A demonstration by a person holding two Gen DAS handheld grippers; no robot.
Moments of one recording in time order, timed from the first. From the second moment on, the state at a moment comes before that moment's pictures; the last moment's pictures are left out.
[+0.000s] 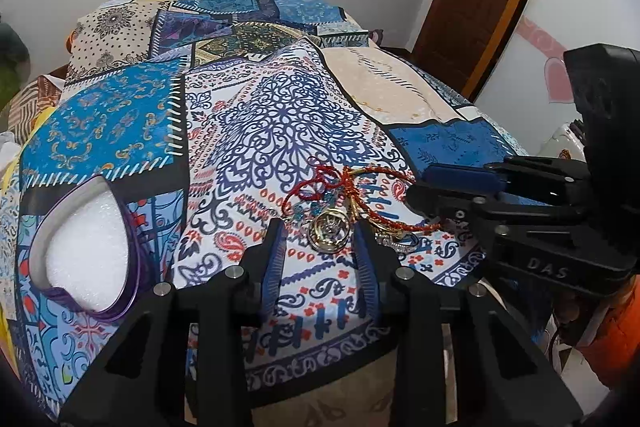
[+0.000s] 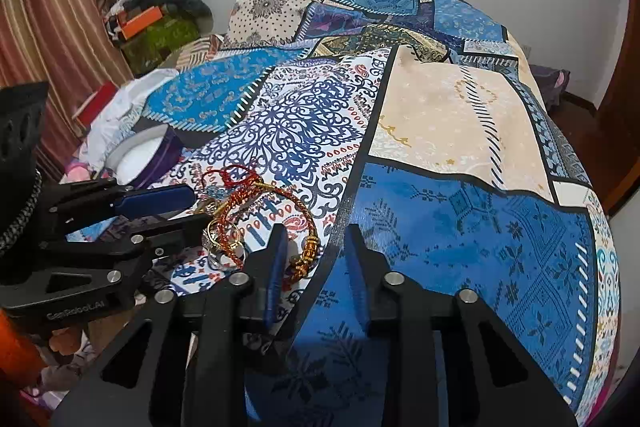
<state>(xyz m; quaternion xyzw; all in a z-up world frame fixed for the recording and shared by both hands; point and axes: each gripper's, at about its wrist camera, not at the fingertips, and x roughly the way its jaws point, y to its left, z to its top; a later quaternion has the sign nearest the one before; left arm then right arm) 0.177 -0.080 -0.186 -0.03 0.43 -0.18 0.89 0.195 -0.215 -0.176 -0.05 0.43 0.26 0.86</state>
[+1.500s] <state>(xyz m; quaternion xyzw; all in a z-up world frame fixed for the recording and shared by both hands) 0.112 0.005 -0.113 -0.05 0.34 -0.09 0.94 0.157 -0.174 -0.096 -0.04 0.33 0.26 0.90</state>
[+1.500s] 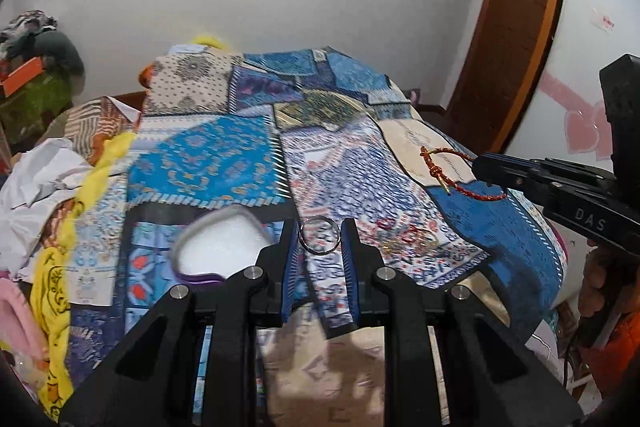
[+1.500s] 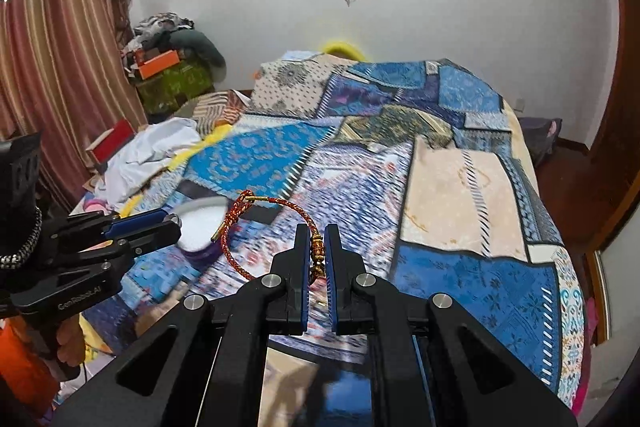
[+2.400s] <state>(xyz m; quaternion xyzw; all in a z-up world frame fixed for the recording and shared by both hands) 0.098 0.099 -0.117 -0.09 0.31 -0.03 0.95 0.171 -0.050 -0.114 -0.08 0.35 0.32 0.87</state>
